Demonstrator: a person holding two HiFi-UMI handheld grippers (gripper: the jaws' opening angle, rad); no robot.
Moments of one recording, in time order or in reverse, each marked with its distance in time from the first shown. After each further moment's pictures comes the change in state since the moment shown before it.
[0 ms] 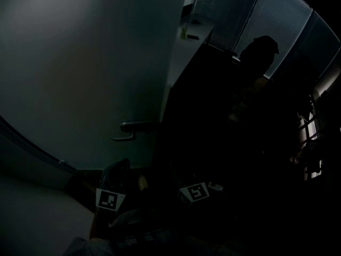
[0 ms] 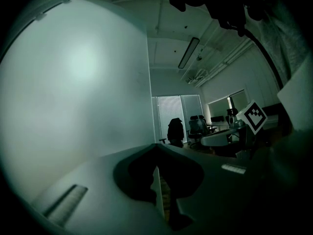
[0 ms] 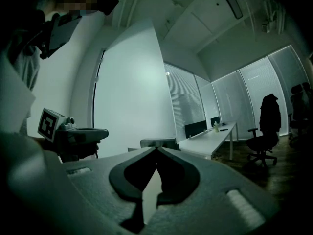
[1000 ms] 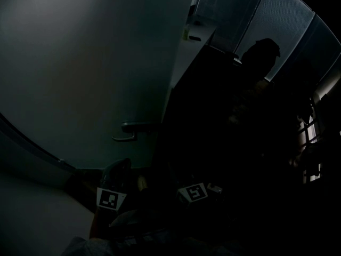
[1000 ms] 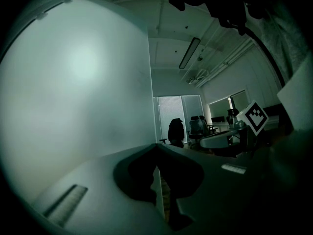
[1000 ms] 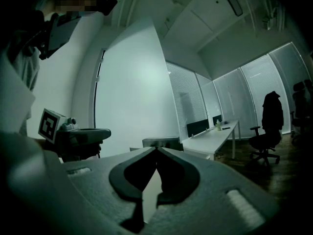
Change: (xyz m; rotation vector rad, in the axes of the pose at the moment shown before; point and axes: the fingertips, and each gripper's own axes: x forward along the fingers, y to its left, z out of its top) left arm 0.002 0.004 0.001 -0.001 0.002 0.004; right arm 0.008 0.008 0.000 0.013 0.009 0.022
